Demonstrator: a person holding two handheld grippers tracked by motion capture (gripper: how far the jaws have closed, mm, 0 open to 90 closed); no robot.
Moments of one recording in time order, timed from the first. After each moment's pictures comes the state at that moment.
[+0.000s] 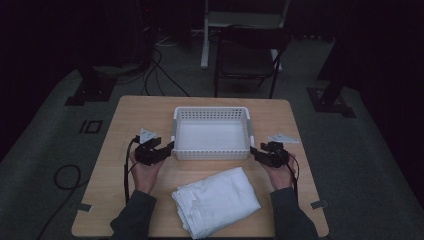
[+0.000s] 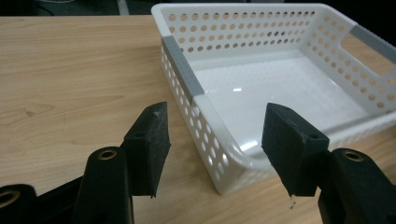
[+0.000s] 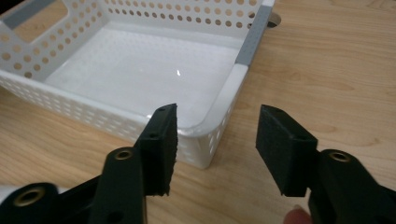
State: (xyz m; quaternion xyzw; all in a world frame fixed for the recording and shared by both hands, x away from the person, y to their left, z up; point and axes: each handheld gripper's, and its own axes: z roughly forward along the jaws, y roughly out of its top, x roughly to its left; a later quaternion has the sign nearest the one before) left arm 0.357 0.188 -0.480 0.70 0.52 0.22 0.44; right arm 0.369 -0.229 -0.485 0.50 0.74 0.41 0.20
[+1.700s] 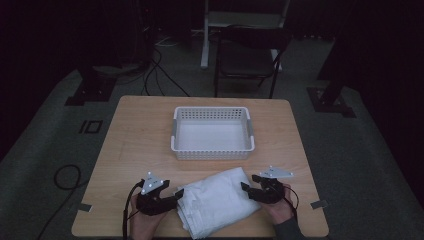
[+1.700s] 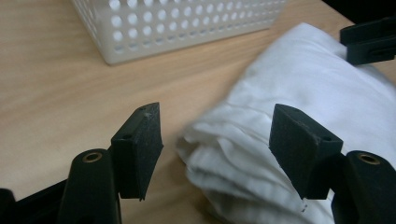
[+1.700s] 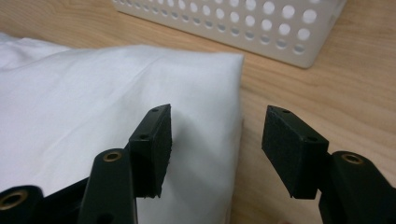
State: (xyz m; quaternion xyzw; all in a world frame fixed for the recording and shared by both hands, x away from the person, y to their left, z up) left arm 0.224 0.163 -0.499 0.75 0.47 0.13 0.44; right arm 0.275 -0.211 -0.517 0.44 0.79 0.41 0.14
